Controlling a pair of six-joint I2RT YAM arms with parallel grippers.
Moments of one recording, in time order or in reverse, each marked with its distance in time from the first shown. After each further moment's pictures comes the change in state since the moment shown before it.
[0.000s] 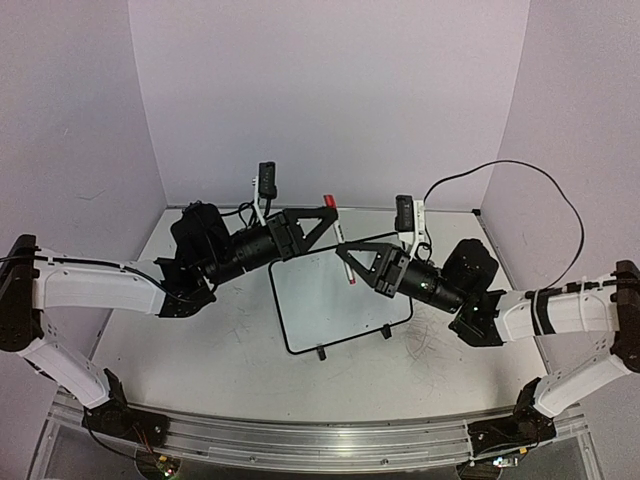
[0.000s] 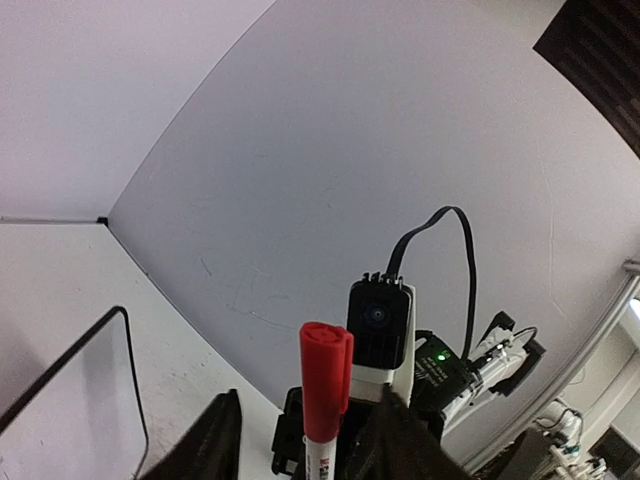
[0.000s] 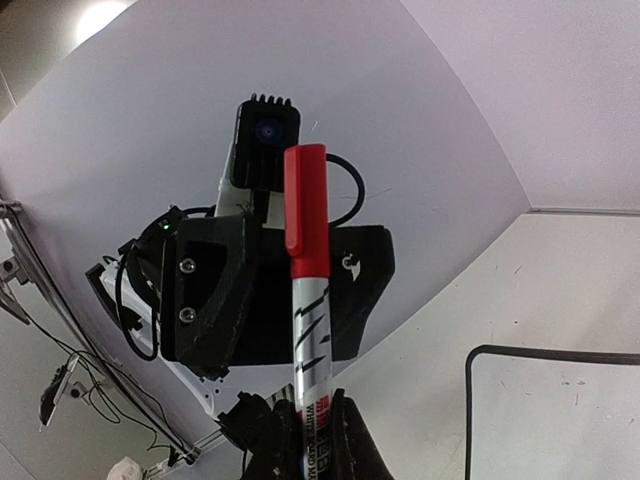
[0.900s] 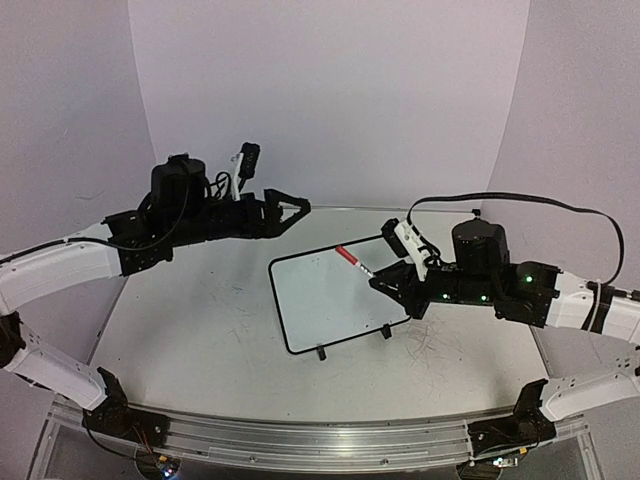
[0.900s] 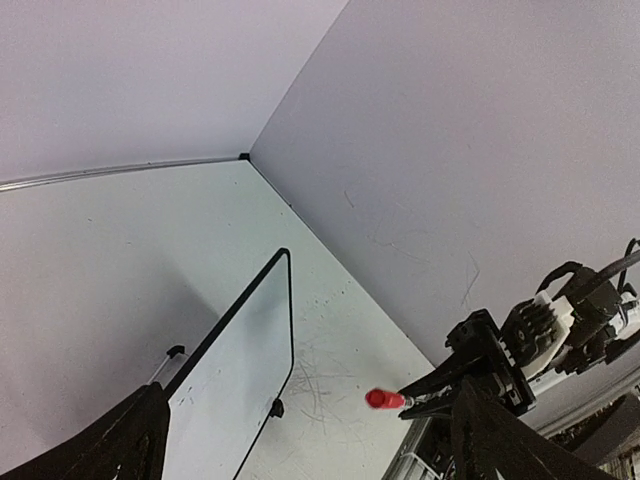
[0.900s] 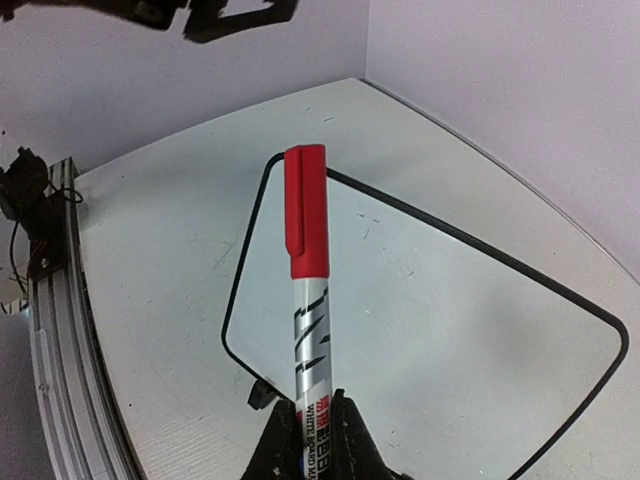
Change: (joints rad) left arm 0.152 -0.173 0.198 -0.785 0.025 0.222; right arm 0.000 -0.273 0.183 -1.112 0.208 -0.738
